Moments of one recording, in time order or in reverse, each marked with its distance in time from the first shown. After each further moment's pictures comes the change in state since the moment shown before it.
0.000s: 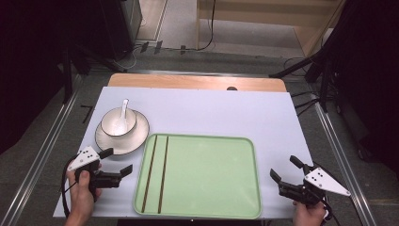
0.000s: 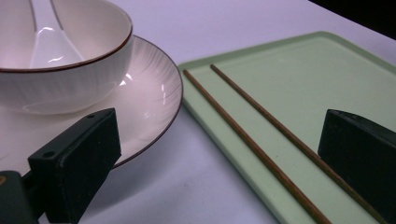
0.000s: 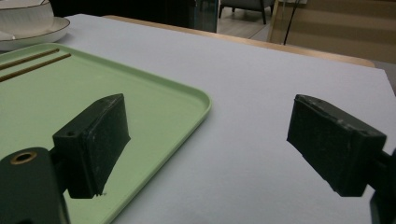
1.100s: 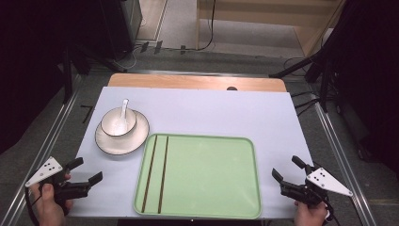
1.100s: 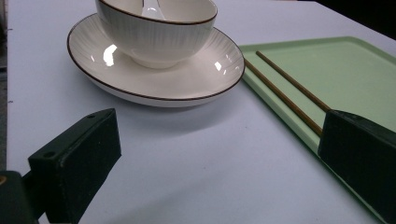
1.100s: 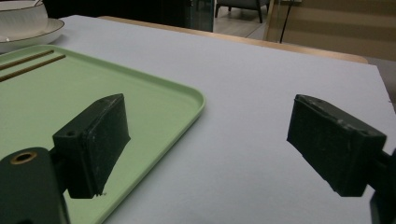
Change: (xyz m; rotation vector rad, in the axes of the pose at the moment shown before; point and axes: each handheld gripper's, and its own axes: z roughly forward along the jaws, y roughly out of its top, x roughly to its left) left arm 0.040 -0.033 -0.059 -0.044 0.073 -0.069; right arm -0.004 -0.001 -0.002 0.001 -0.011 0.010
